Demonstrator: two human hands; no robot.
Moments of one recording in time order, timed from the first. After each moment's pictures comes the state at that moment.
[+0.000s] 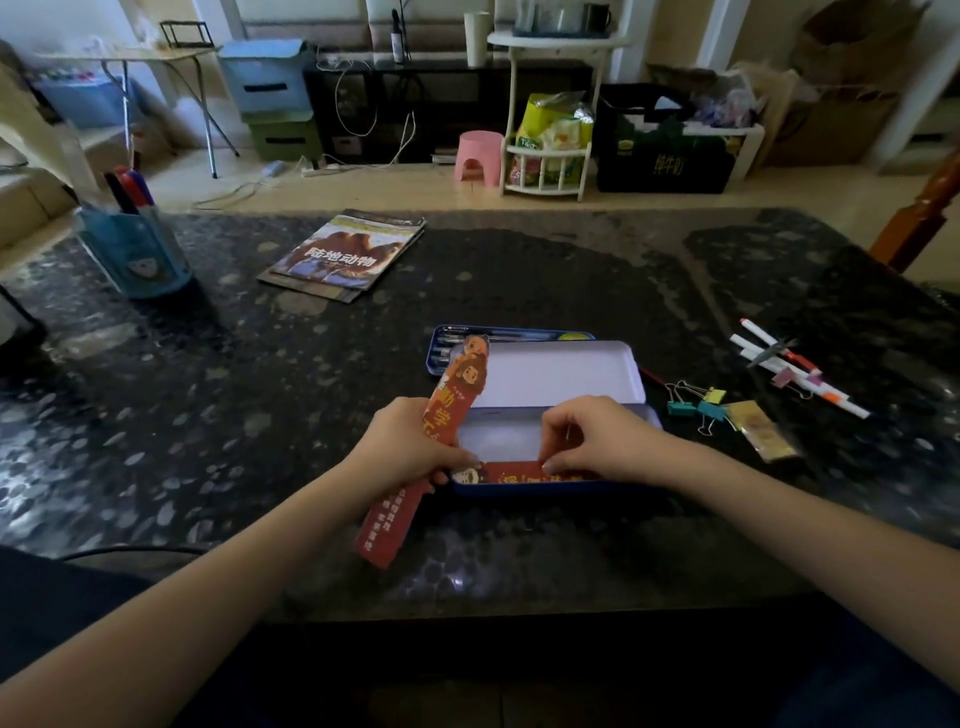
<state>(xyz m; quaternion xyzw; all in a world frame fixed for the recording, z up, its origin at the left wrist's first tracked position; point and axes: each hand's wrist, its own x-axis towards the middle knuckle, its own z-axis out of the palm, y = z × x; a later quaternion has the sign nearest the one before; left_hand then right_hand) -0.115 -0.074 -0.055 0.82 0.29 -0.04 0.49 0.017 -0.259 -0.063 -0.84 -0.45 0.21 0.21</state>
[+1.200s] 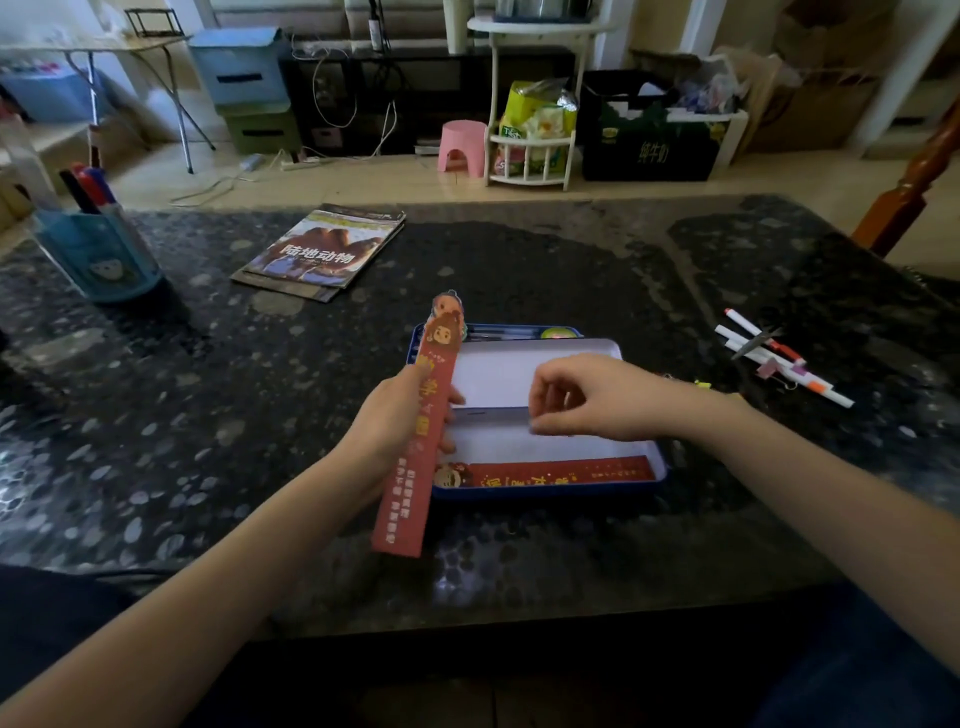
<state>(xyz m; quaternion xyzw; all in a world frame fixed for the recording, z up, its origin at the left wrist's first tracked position) -0.102 -0.090 -0.037 0.65 0.32 0.05 0.68 0.022 -0.263 -0.012 -0.83 -0.44 0.26 0.23</state>
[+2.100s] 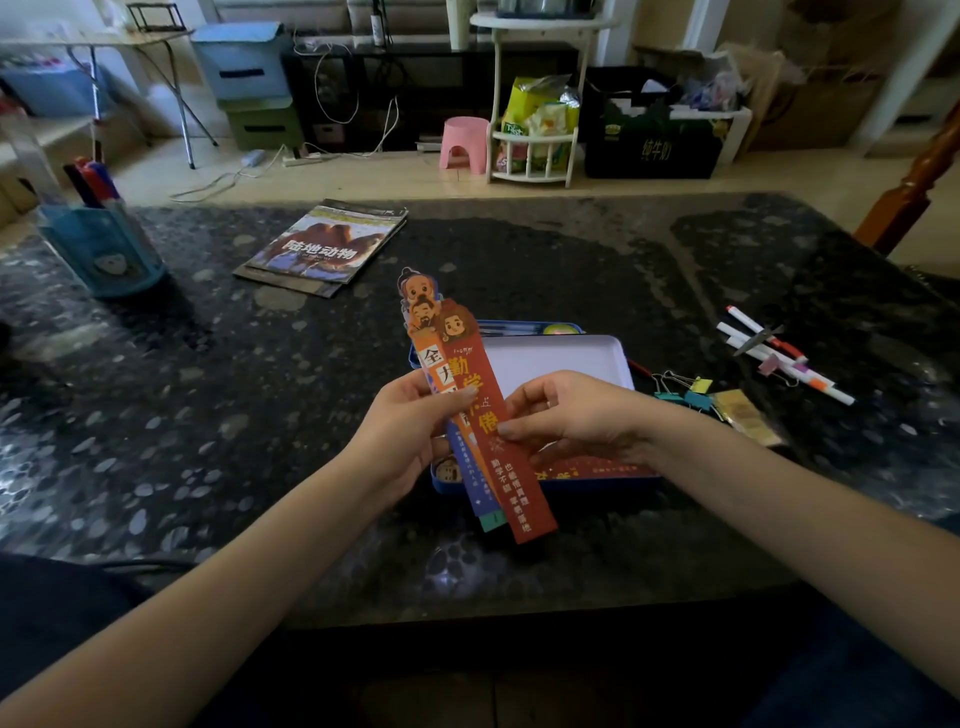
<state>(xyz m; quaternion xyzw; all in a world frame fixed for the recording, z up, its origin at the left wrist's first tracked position) -0.106 -0.099 -0.047 0.56 0.22 0.07 0.79 -0.001 -0.246 -0.027 -0.72 -0.23 0.47 0.45</state>
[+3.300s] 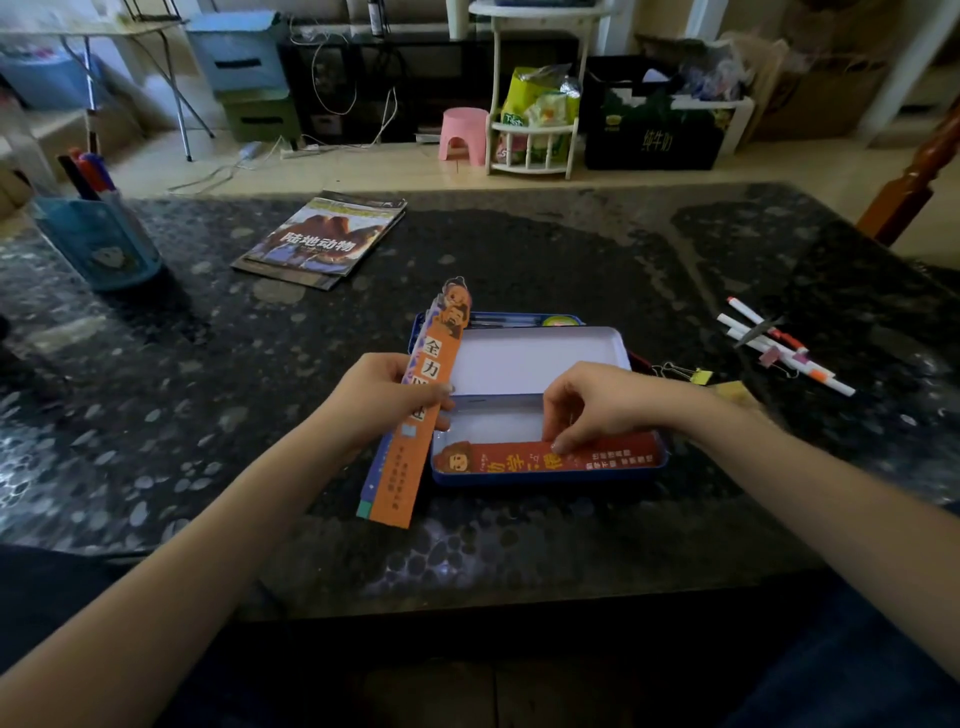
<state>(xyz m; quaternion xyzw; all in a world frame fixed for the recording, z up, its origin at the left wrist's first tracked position) -0.101 -0.061 -0.042 0.76 0.26 0.02 0.60 0.038 -0.260 -0.038 -0.83 -0.43 0.33 0.13</state>
